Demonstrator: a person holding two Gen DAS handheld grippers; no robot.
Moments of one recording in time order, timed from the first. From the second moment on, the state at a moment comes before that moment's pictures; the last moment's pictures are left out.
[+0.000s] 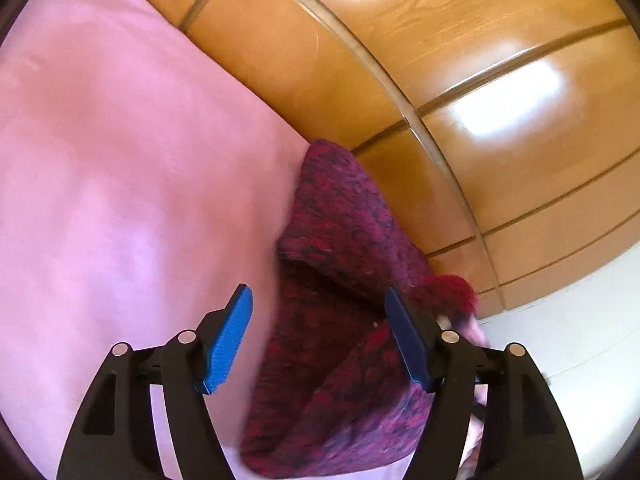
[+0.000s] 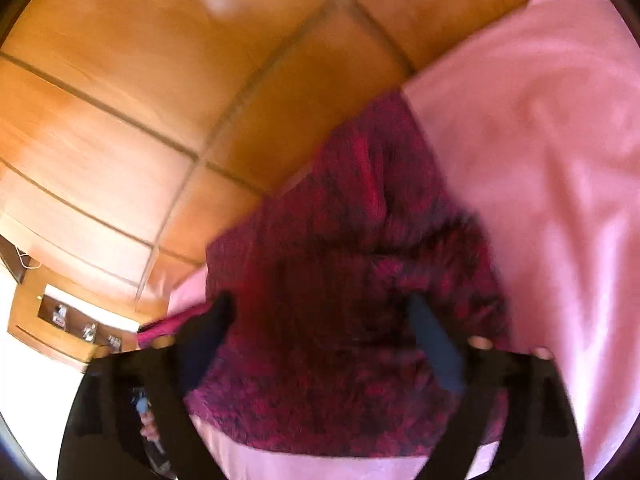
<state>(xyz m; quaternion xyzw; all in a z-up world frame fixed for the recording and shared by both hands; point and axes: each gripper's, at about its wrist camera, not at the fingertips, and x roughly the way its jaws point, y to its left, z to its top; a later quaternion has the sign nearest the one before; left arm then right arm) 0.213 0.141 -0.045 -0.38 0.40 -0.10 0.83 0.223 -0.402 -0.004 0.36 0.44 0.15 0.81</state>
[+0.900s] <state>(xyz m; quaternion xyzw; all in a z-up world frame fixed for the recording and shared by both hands) 0.124 0.095 -0.063 -0.23 0.43 -0.21 0.85 0.119 -0.390 -0.001 0.15 0.48 0.13 0.85</state>
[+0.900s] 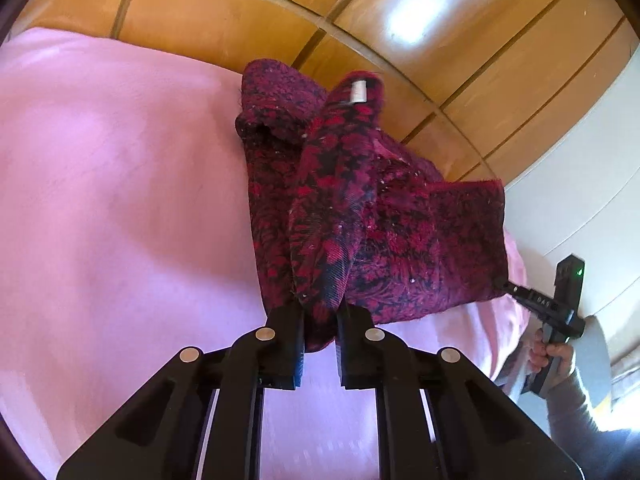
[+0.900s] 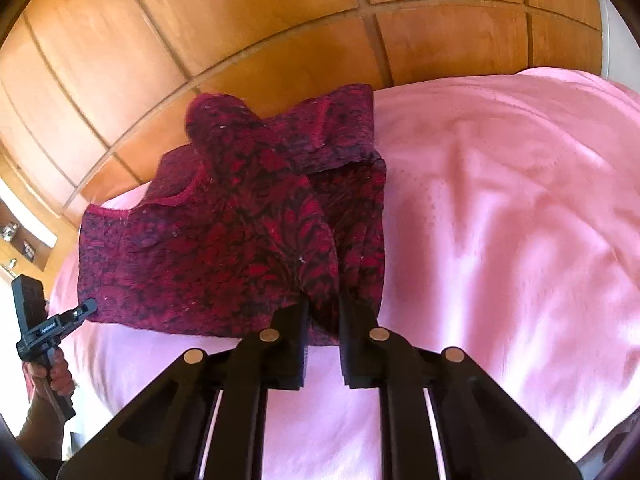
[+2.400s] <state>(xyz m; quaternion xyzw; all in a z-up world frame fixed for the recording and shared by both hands) 0.089 0.090 0.001 -0.14 0.35 -0.26 0.89 0.083 -0.335 0.057 -0.05 0.43 0.19 0.88</state>
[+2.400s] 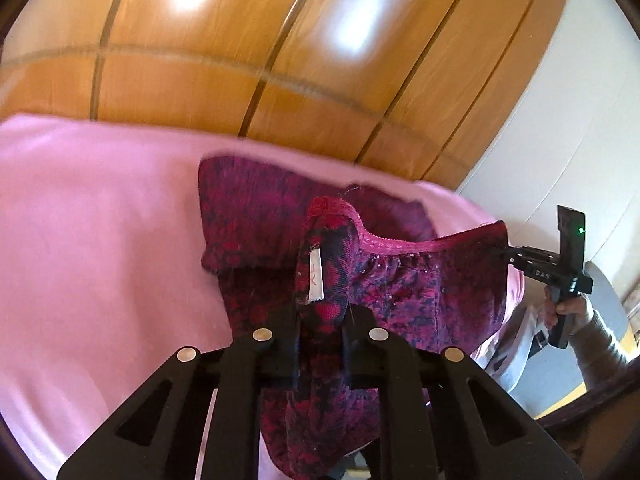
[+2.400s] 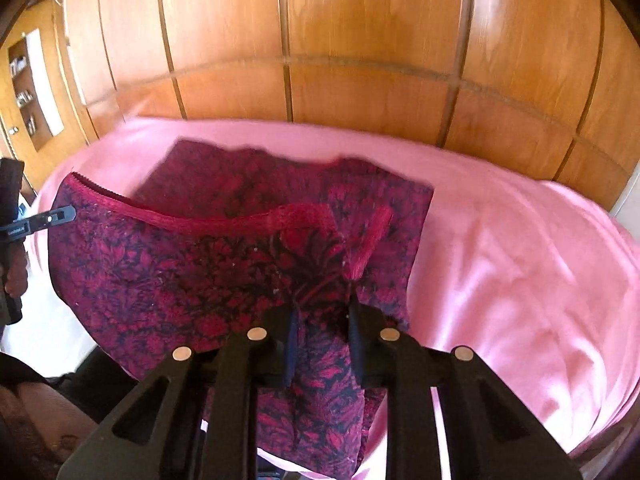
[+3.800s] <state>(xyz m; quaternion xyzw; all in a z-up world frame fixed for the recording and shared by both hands) 0.236 0.103 -0.053 -0.17 0.41 -0.08 0.89 0.231 -0.389 0.003 0.12 0.44 0.07 0.89</state>
